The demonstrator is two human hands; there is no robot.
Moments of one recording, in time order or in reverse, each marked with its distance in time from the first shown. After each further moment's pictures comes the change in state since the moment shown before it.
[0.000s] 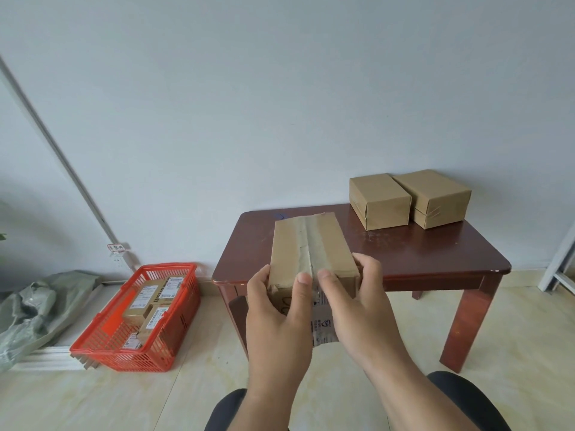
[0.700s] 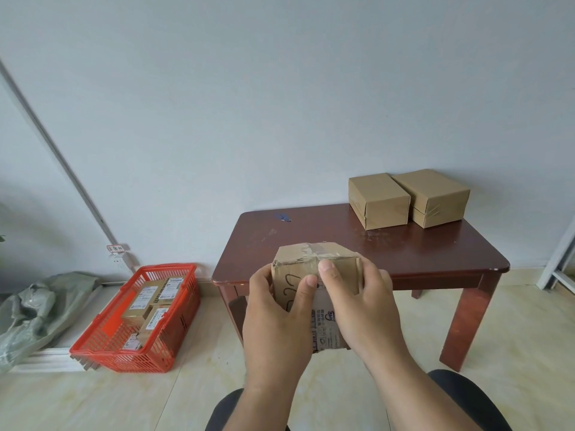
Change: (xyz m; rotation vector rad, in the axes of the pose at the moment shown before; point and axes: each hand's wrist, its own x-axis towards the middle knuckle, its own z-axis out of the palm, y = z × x) left_hand 0.006 -0.005 -0.001 0.157 0.010 0.051; right_hand 0.010 0.010 -0.001 -0.181 0.081 -0.037
